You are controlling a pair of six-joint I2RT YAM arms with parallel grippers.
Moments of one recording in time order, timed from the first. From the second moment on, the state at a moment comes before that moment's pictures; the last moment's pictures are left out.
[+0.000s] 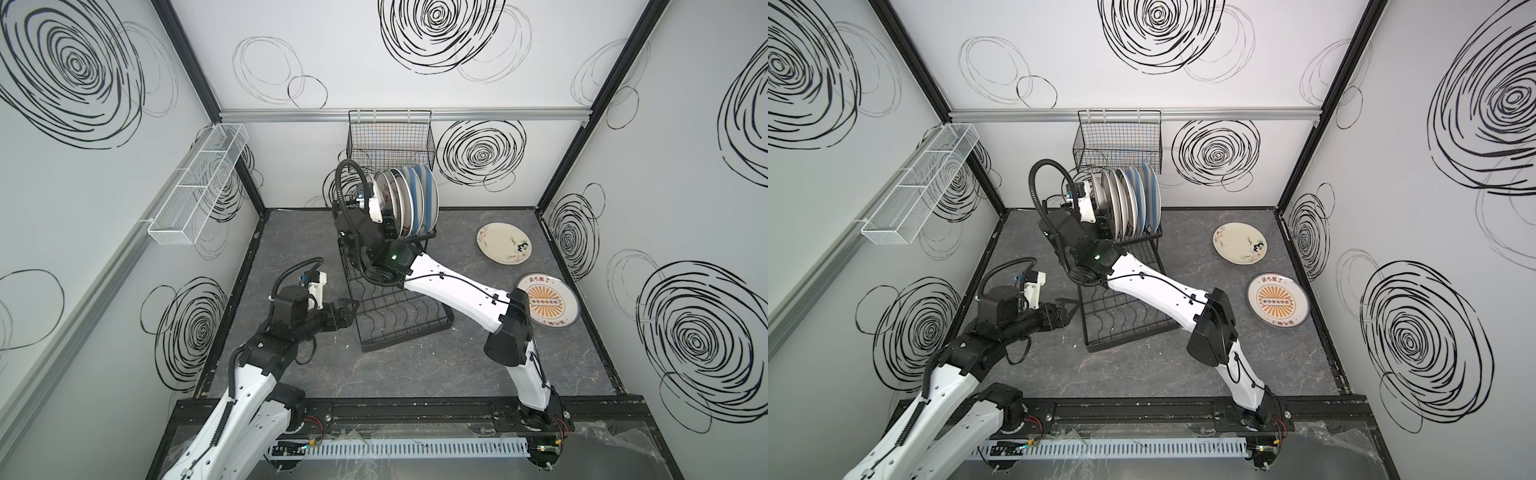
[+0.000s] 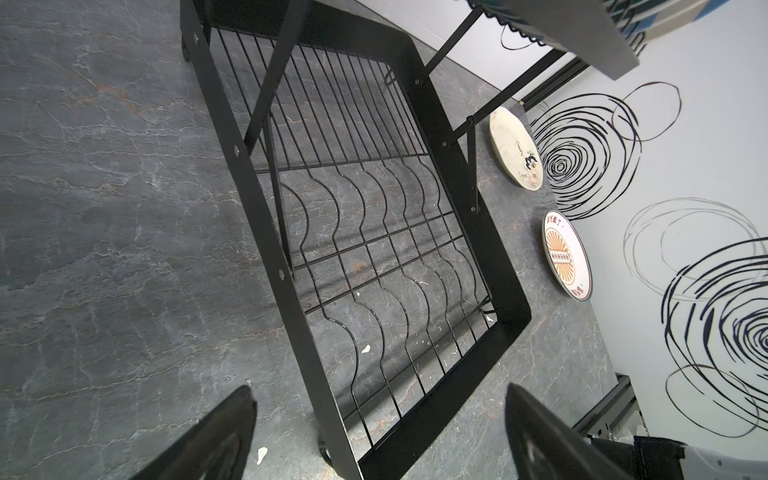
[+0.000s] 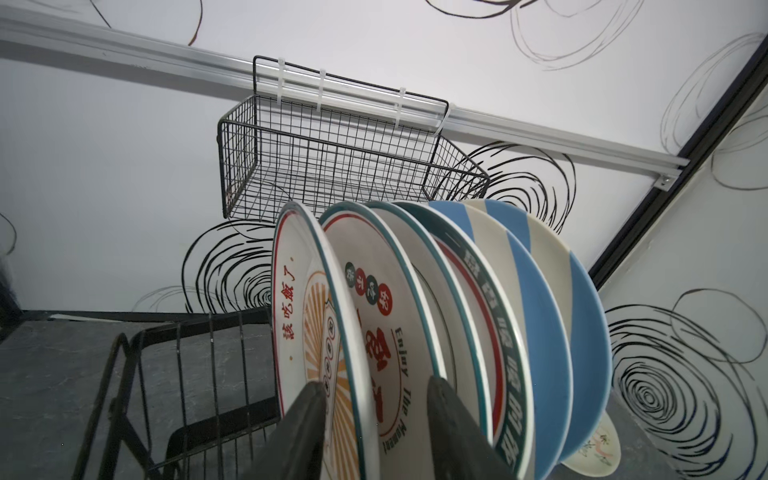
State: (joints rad) left arm -0.25 0.68 0.59 -0.51 0.33 -0.51; right arm 1.04 2.12 2.22 -0.40 1.21 0.13
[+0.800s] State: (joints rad) left arm -0.74 0.53 0.59 -0.57 0.07 -0.65; right arm 0.55 0.96 1.15 -0.69 0.85 0.54
